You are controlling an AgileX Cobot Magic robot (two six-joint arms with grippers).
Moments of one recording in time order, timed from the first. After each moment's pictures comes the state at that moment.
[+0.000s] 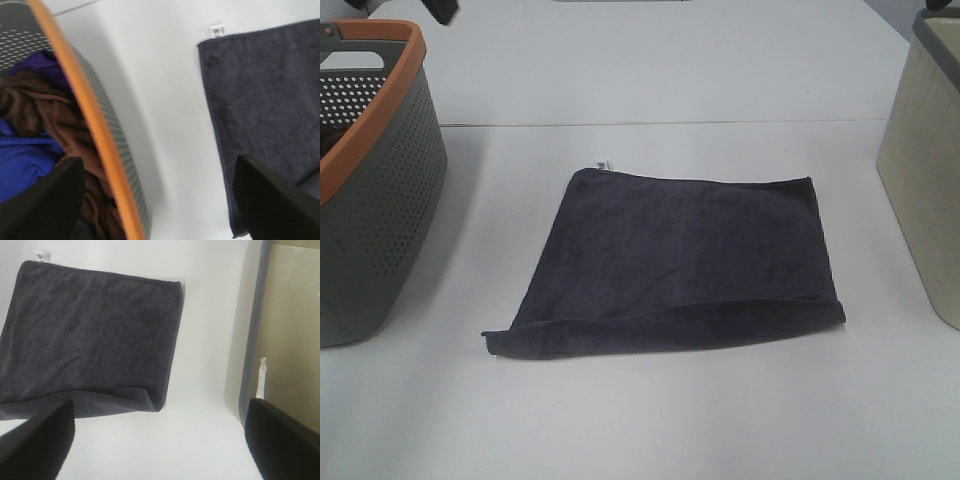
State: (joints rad) left arm -0.29 1.77 -1.87 0.05 1.21 -0.01; right arm 0.19 1.35 -1.49 0.02 1.22 0.20
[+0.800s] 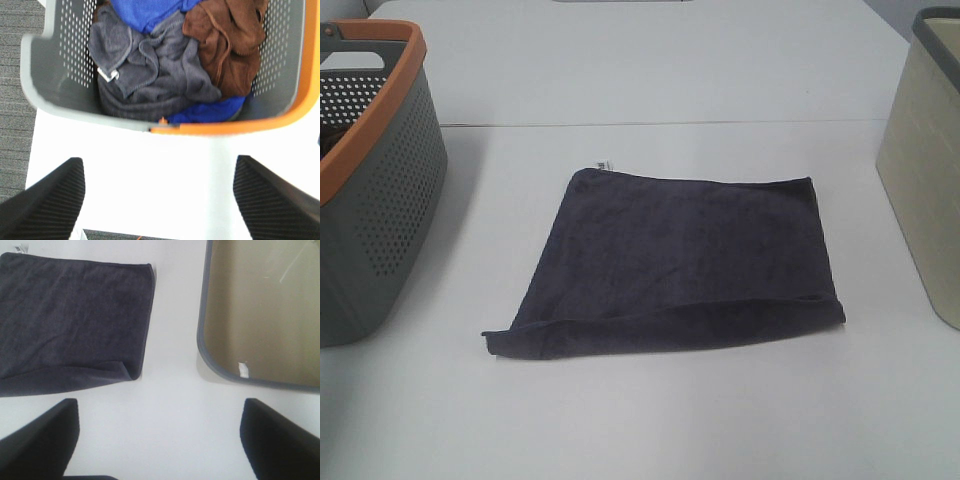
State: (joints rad) left arm 0.11 1.03 -1.08 0.07 1.16 -0.02; right arm 0.19 1.02 -1.23 -0.05 1.22 0.22
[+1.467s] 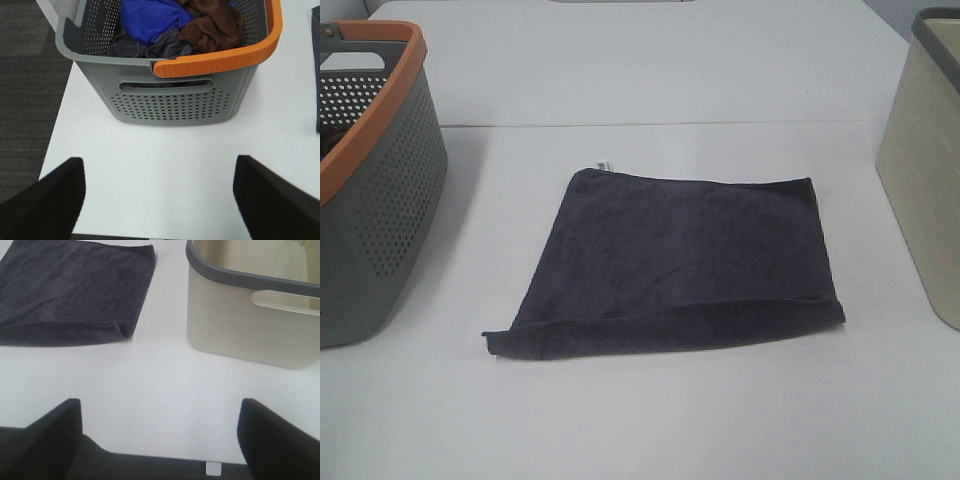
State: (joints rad) left arm 0.11 0.32 -0.69 0.07 1.11 0.06; right arm 0.19 0.31 -0.76 -0.04 1.22 0.09
